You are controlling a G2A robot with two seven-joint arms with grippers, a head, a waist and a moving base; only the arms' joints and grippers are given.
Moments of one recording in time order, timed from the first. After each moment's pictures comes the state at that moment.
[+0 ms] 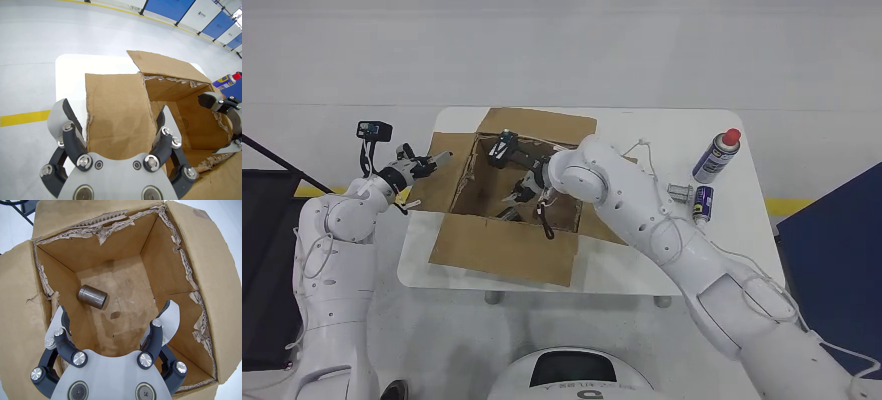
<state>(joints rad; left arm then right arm) 1.21 -1.20 -1.72 -1.34 0.84 -0.48 -0.65 -0.67 -1.52 0.70 -1.16 -0.91 -0.35 0.91</state>
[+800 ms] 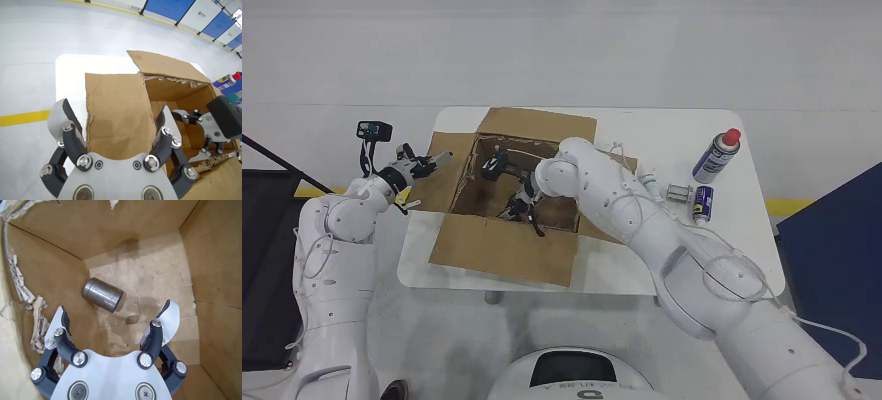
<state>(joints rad) 1.21 -1.20 -1.72 -1.34 0.84 -0.48 -0.65 -0.48 -1.75 0.49 -0.53 -0.67 -0.53 0.82</state>
